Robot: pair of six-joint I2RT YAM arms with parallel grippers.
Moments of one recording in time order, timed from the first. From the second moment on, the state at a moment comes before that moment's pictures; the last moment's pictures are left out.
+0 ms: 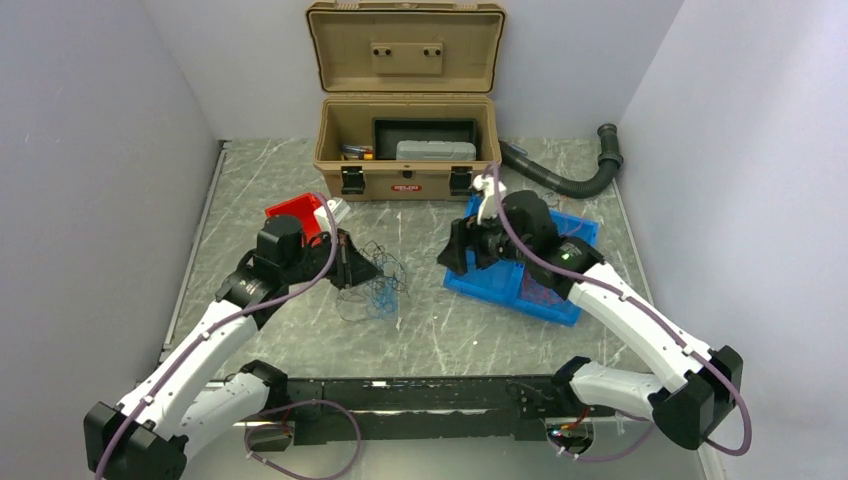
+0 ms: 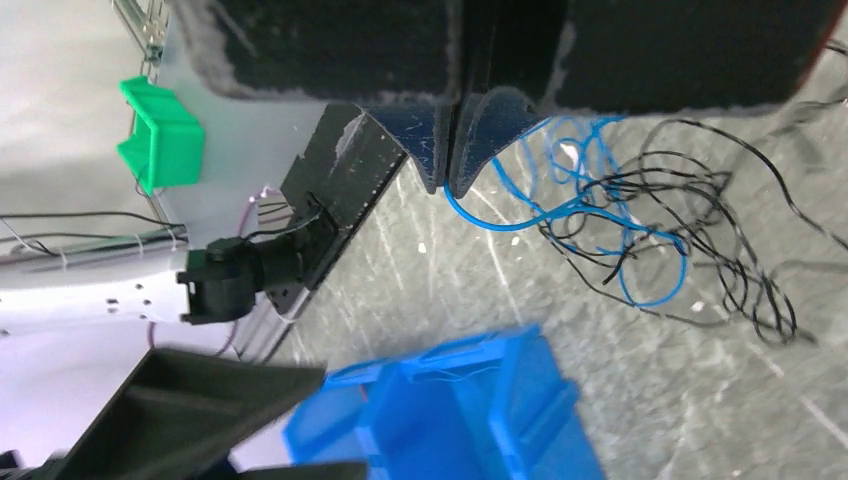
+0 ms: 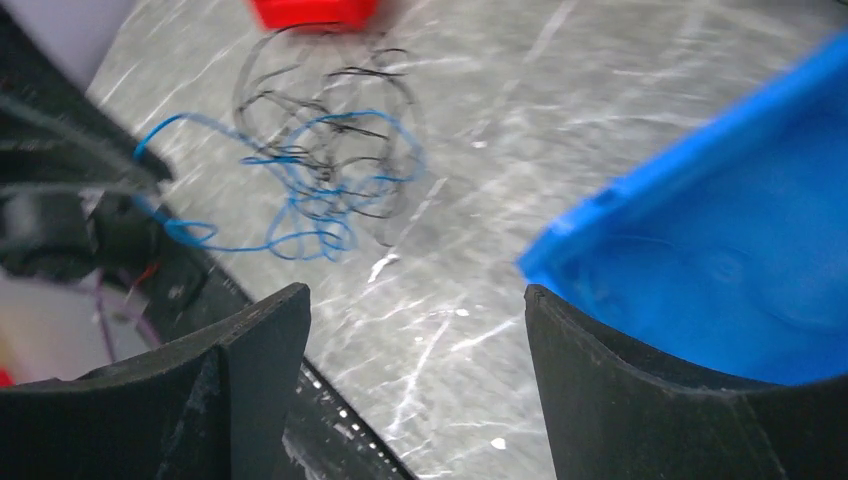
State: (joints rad) left arm -0.44 0.88 0.73 -0.26 0.61 -0.47; right arm 0.59 1.10 1.02 -0.48 -0.23 0.30
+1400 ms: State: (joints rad) left arm -0.45 1.16 0.77 -0.50 0.19 -0.47; right arm 0.95 1.46 0.89 -0.14 -0.22 0.48
